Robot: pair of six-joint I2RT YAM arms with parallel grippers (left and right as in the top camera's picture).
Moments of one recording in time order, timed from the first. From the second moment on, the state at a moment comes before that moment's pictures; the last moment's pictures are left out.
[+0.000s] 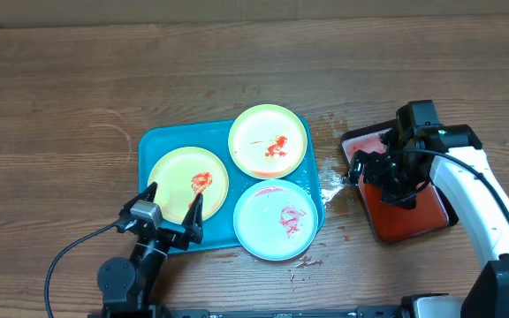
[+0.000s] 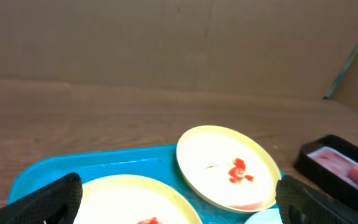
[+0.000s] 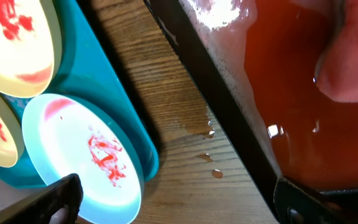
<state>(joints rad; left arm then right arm) 0.05 0.01 0.01 -0.05 0.38 -0.21 0.08 1.52 1.08 -1.08 -0.36 0.38</state>
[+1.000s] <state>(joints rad) 0.05 1.20 0.96 -0.73 0.29 -0.23 0.08 1.52 1.08 -1.10 0.00 0.62</state>
